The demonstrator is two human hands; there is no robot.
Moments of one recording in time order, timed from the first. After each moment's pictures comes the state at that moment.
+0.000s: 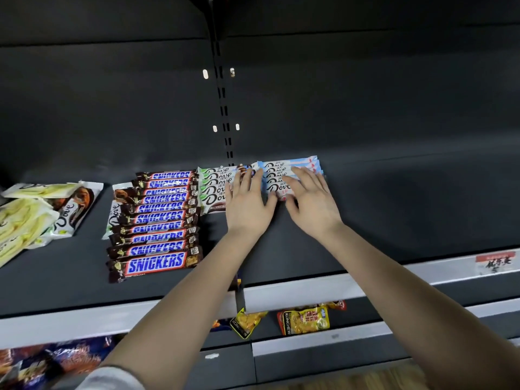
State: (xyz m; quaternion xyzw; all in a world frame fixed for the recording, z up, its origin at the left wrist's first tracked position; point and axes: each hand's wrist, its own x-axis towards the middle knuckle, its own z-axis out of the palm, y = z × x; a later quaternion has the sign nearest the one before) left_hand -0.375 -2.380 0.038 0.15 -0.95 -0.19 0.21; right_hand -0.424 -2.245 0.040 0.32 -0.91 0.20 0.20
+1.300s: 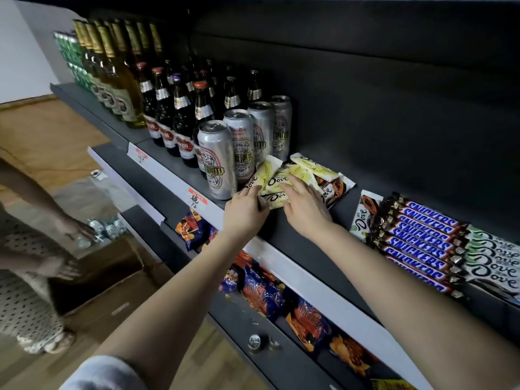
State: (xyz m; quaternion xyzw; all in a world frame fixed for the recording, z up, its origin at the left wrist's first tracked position) left_hand -0.090 -2.685 0.044 0.51 -0.82 -0.14 0.22; right_hand -0.223 -2.626 0.059 0.66 -0.73 0.17 0.01
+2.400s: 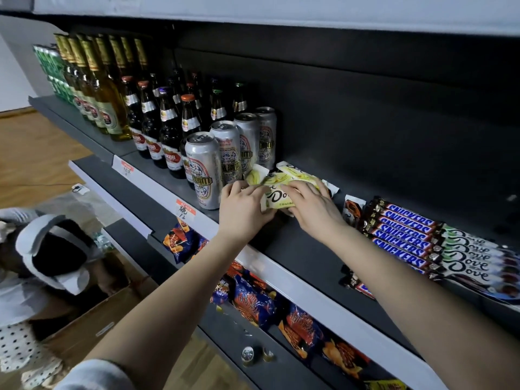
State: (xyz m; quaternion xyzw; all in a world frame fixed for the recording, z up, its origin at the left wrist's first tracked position) left_hand -0.099 -2.681 0.059 0.38 -0.86 0.10 0.33; right_hand -0.260 -2.603 0.069 0.71 -0.66 0.15 0.19
